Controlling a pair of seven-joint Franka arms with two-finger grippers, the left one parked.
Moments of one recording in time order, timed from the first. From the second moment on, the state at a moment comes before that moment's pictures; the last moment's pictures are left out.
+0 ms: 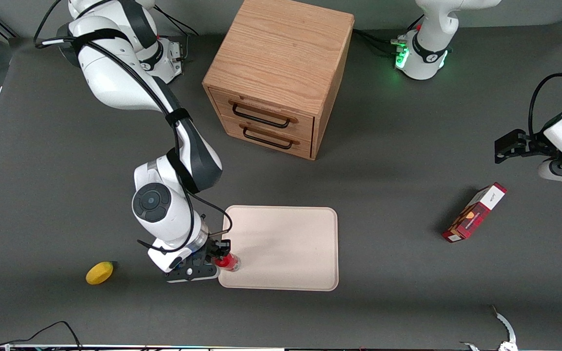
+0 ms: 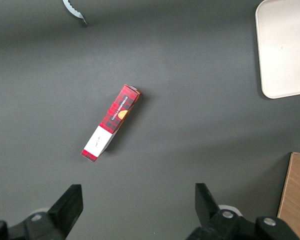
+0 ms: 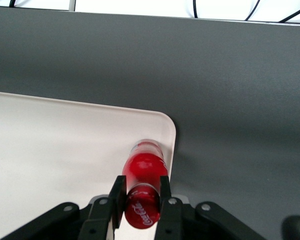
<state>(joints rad) 0.41 0.89 -0.01 -1.00 -0.01 2.08 0.33</state>
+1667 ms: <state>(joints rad) 0.30 0.32 -0.02 -1.44 -0.01 1.82 0.22</state>
